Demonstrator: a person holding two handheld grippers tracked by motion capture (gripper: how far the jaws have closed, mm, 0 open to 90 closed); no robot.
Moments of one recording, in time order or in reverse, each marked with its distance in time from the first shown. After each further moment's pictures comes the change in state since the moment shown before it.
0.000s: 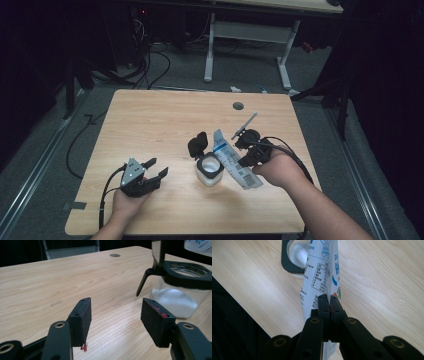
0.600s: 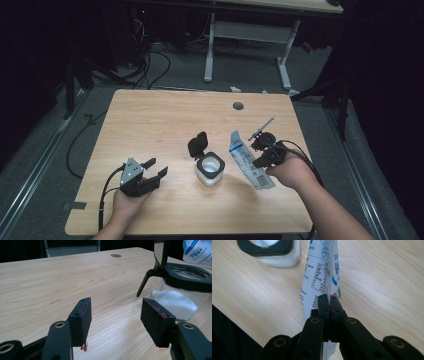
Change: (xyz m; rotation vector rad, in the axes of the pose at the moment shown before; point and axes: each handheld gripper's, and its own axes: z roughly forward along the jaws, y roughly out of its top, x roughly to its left) left arm 0.000 0.000 0.000 0.000 -0.005 -0.019; right arm -0.037 -0.032 0.020 0.011 -0.027 0.099
